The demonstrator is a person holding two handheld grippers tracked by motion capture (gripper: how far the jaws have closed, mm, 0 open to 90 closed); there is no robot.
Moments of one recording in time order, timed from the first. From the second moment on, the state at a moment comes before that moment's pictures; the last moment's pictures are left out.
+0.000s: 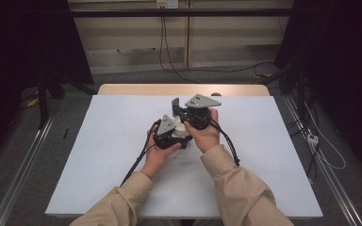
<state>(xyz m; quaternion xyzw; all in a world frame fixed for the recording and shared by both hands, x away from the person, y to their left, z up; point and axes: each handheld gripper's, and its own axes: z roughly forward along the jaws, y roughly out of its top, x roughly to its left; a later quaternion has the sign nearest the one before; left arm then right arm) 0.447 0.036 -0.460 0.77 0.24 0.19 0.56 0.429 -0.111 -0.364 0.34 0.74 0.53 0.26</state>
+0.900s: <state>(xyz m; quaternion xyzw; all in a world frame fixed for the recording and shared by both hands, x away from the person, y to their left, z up) 0.447 0.035 -0.460 0.77 0.25 0.18 0.56 0.440 -0.113 -0.372 0.36 0.73 0.52 0.26</state>
